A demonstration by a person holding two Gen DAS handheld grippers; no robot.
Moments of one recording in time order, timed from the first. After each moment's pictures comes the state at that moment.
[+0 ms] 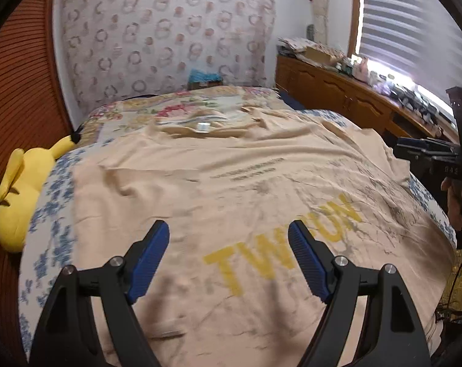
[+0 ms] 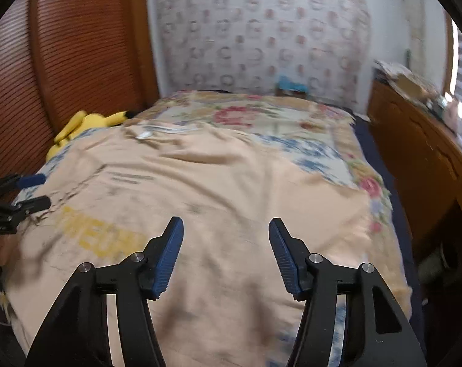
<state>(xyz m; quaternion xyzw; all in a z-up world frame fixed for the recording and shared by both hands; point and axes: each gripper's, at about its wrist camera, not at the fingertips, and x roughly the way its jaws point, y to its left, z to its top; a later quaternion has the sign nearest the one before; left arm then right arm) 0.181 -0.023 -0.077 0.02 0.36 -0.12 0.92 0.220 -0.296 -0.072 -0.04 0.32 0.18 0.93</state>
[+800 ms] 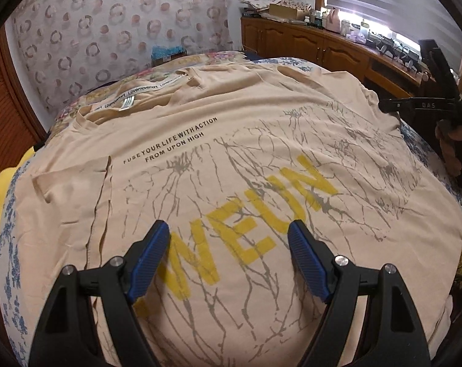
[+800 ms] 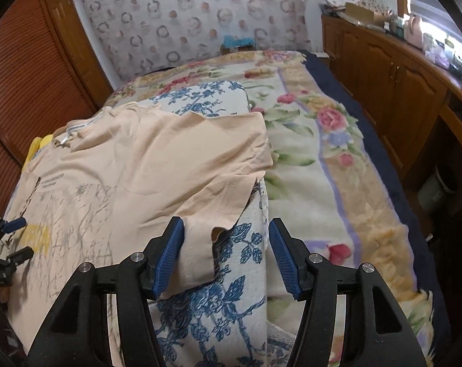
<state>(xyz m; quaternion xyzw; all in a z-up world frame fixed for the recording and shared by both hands) 0.202 -0.097 -0.112 0.09 0.43 -0.18 0.88 0.264 -0.420 -0.123 0.06 0.41 0.11 0.90</state>
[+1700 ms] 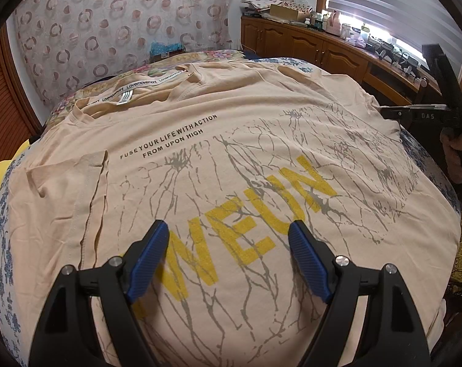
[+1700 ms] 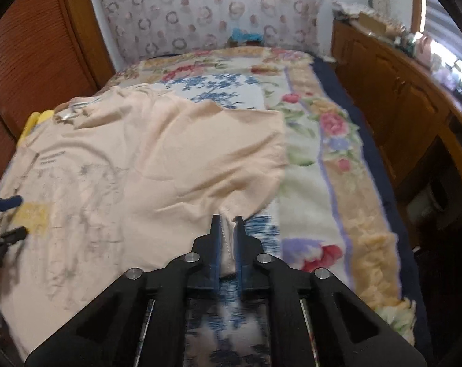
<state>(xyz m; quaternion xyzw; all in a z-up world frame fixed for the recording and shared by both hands) 0.203 -0.095 -0.114 0.08 0.43 -0.18 0.88 0.257 -0.394 -0.114 0.01 0.42 0.12 0.90</state>
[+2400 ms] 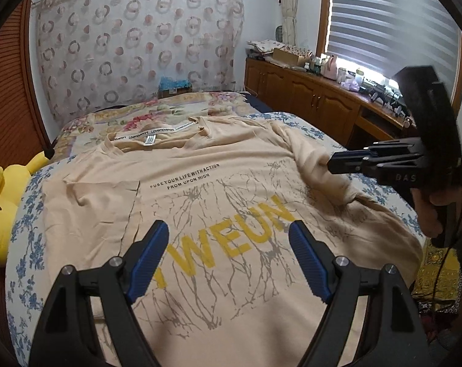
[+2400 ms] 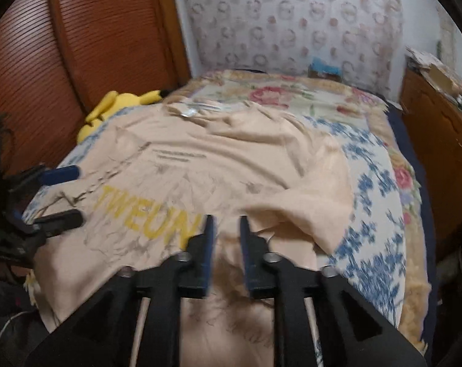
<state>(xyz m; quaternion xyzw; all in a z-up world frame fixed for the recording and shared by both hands) 0.149 -0.069 -0.050 0.02 0.35 -0.18 0.92 0.204 -0.257 -0.071 -0.04 0.37 0.25 0.89</state>
